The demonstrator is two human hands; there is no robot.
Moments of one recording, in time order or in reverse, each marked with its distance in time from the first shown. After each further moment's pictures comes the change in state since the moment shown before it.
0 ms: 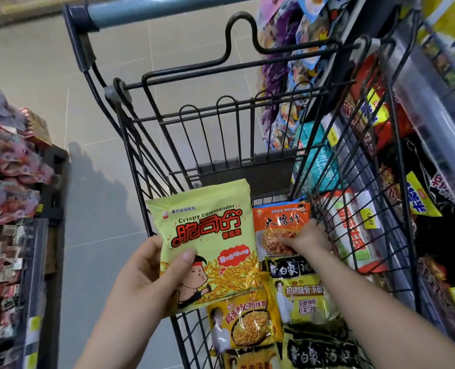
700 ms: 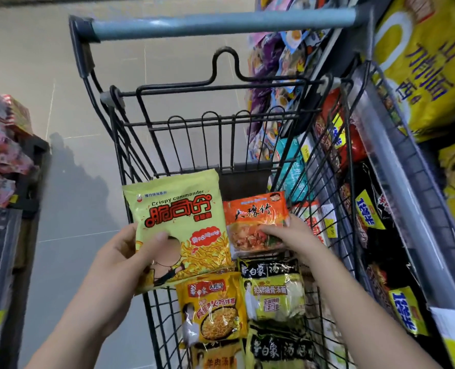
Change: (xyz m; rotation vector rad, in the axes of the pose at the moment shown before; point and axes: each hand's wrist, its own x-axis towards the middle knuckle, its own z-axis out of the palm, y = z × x) left_hand 0.003 0.011 0.001 -0.066 -0.027 0.035; right_hand -0.061 0.006 -0.092 0.681 -0.340 -0.292
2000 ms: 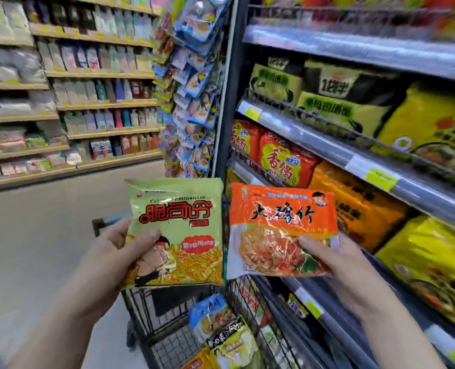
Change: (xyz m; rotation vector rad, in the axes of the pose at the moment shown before) left_hand -0.187 0.242 -0.032 -0.009 -0.601 0.522; right_hand -0.493 -0.124 -0.020 0.459 0.458 -0.724
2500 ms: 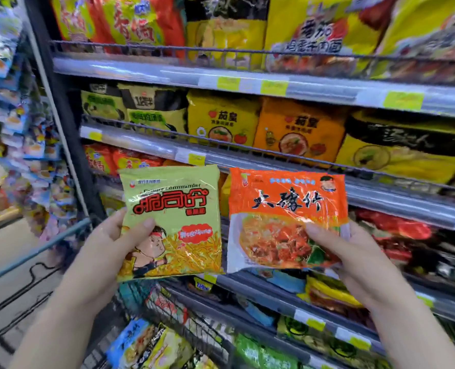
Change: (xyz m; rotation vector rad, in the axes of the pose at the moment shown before) left_hand -0.064 0.019 0.202 0.062 -0.446 0.044; right_hand -0.262 -0.048 -0.131 0.002 0.550 -0.204
